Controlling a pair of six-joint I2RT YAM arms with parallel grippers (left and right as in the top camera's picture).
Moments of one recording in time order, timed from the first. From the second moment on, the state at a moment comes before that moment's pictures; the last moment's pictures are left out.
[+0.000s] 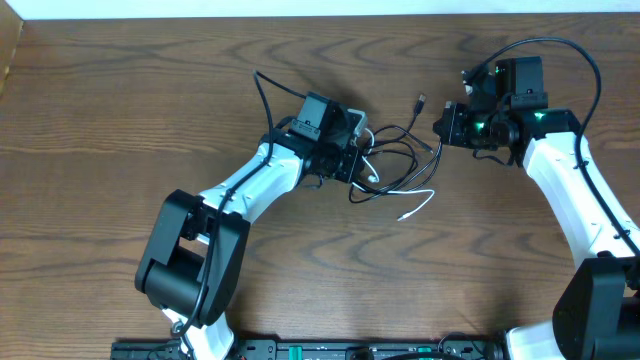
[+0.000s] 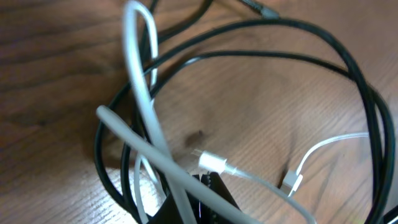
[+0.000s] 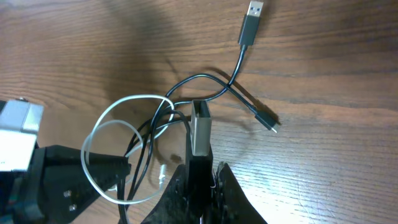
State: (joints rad) left arm -0.46 1.88 1.18 -0.37 0.48 -0.16; right arm 0.09 1.64 1.24 -0.63 -0.41 0.28
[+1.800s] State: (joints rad) left arm -0.20 1.10 1.25 -0.13 0.24 -0.44; right arm 0.01 2.00 1.28 -0.63 -0.37 0.22
